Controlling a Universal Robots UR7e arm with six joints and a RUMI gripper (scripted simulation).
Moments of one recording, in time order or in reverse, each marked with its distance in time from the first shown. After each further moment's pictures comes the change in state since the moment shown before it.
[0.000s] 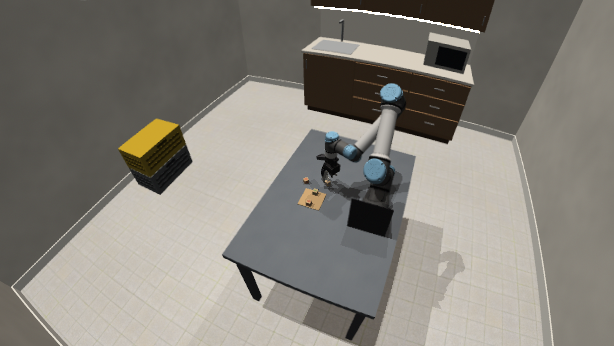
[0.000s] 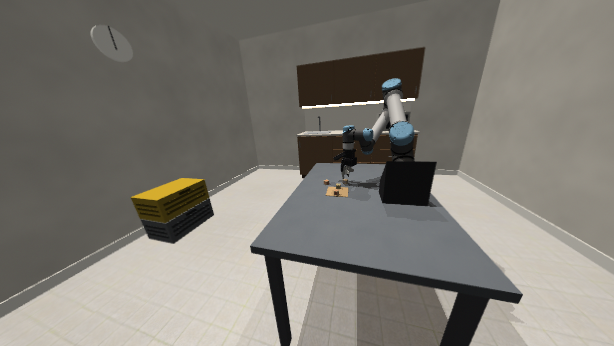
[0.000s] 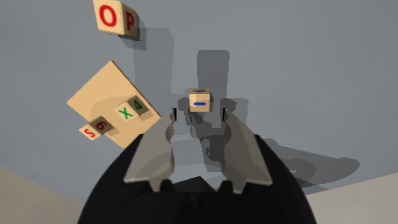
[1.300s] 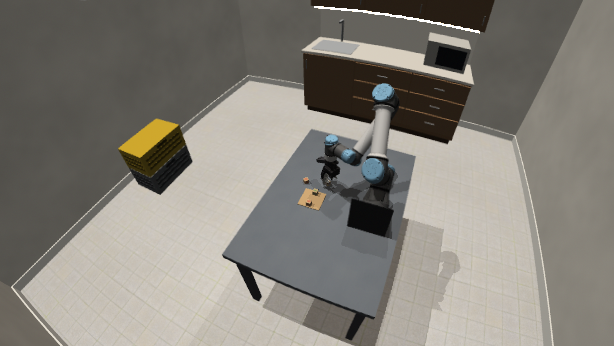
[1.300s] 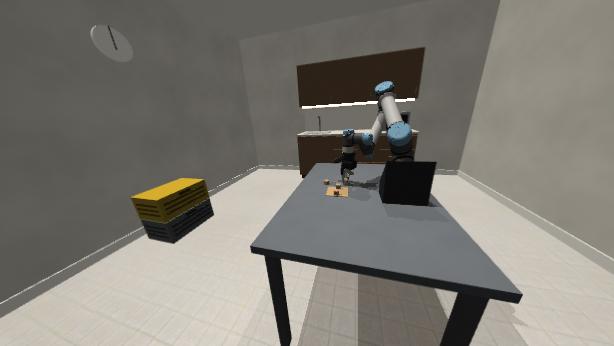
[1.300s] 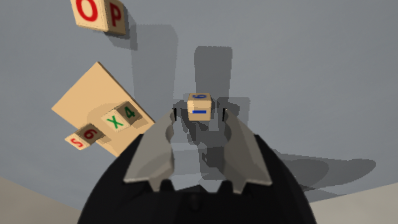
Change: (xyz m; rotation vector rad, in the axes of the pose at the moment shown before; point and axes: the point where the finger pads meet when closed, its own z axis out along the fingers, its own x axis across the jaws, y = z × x) arm 0.000 0.000 0.024 -0.002 0.000 0.000
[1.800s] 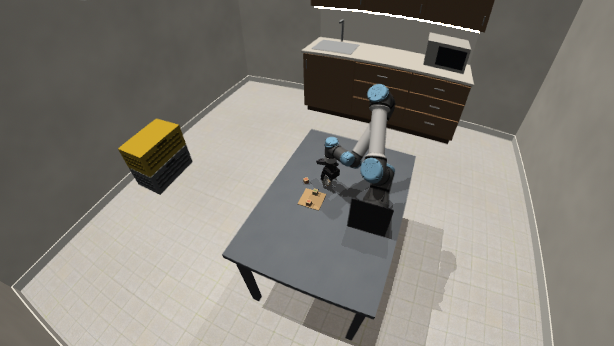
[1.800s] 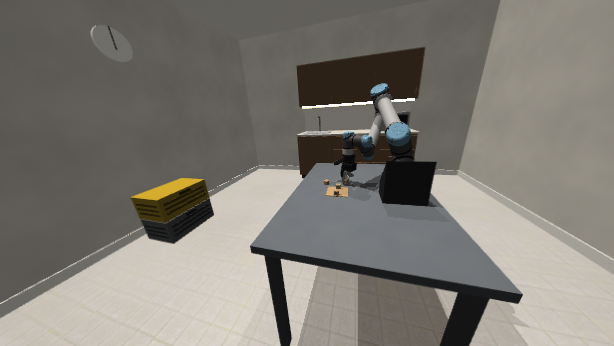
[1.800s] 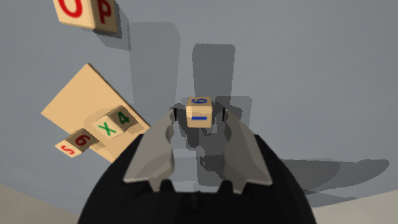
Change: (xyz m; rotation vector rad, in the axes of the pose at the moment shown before) arm 0.000 0.000 0.015 0.002 -0.001 0.000
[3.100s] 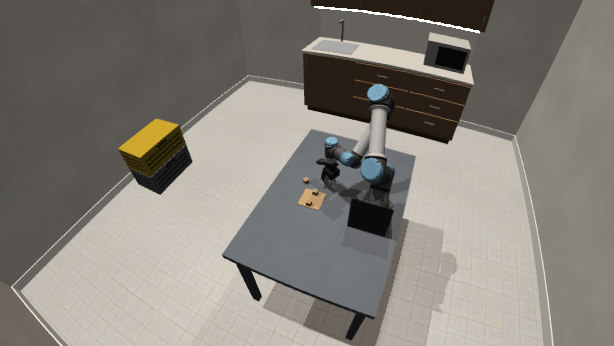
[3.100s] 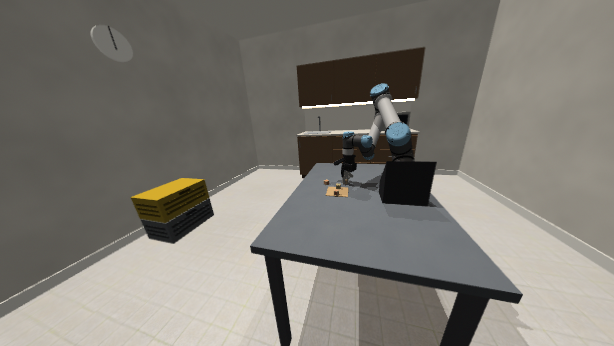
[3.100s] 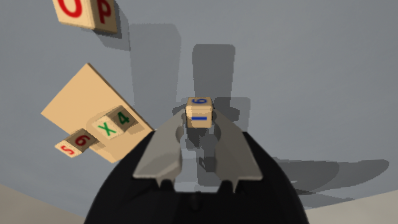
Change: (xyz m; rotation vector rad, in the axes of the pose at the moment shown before) arm 0.000 0.000 0.000 0.000 0.000 0.000
